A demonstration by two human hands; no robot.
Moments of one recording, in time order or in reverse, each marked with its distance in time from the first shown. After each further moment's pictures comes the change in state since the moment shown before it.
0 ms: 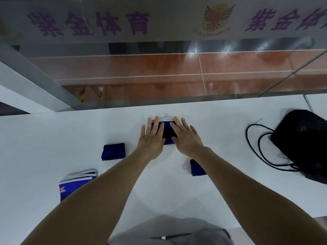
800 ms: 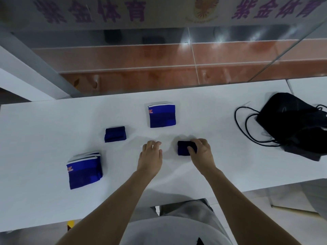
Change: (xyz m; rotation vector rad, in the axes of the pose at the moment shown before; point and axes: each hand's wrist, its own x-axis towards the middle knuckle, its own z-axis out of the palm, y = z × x) left_hand -0.129 0.044 0.030 -0.455 0.056 -0.180; right_hand -0.147 0.014 0.054 0.504 0.220 0.448
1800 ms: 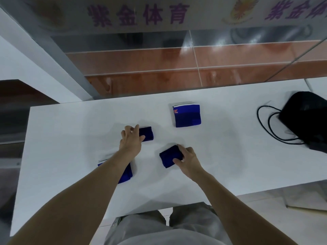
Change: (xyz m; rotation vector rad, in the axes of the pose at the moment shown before) left_hand 0.045 -0.157 -0.109 0.085 -0.074 -0.190; right_hand -0.038 -0.099 0.118 0.143 -0.285 0.028
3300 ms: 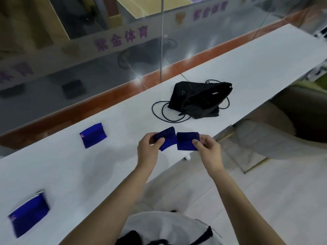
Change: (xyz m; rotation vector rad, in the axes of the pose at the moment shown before) left_hand -0.240 0.397 0.135 -0.893 -0.066 0.425; right_hand -0.263 0.210 -0.288 0.849 0.807 -0.072
